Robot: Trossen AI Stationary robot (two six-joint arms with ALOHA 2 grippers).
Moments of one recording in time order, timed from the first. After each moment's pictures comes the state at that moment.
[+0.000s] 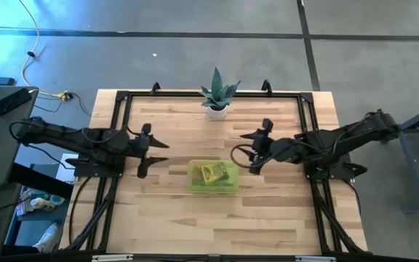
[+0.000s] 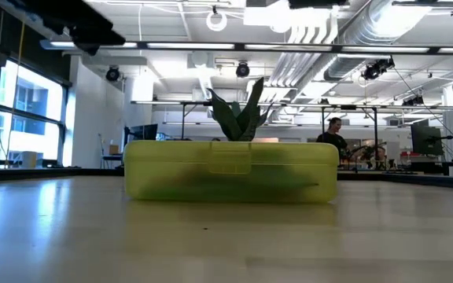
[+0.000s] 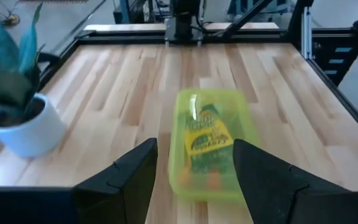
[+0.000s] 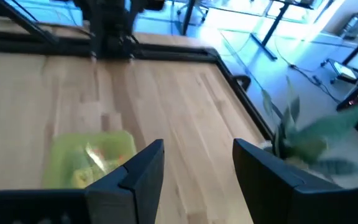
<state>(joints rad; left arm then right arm) -0.06 0.66 0.55 -0.29 -0.21 -0.05 0.29 1.21 1.09 -0.38 0.62 0.05</state>
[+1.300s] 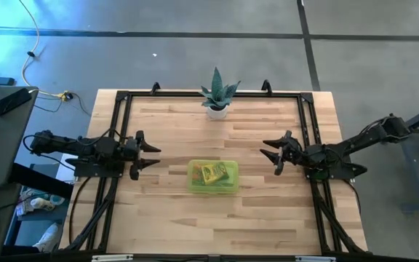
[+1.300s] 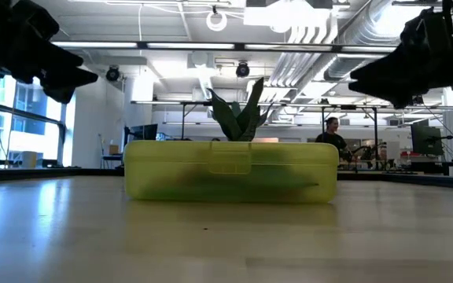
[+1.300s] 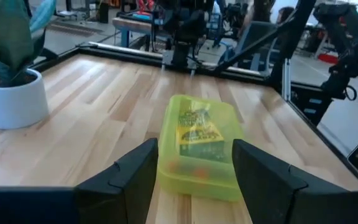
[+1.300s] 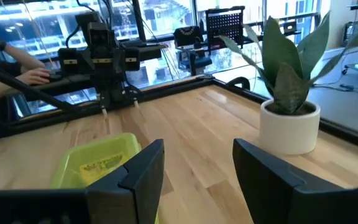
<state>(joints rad) -0.07 0.09 0.08 -0.15 -0.19 -0.19 0.30 0.63 0.02 0.58 0.63 0.16</state>
